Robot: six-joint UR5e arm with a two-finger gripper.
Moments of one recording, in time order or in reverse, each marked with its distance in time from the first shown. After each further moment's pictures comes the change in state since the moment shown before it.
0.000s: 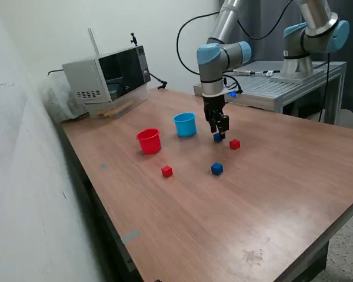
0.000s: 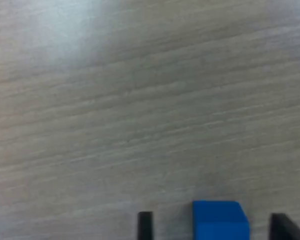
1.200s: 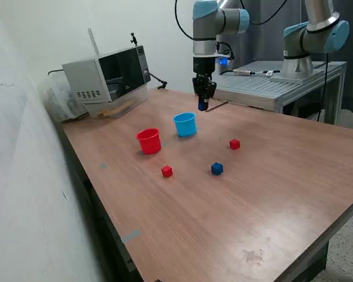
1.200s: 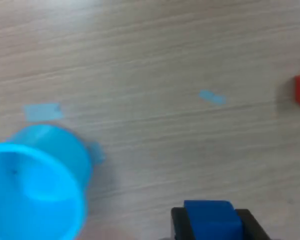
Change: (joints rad) arm -0.048 -0.218 0.001 0.032 0.001 -0.063
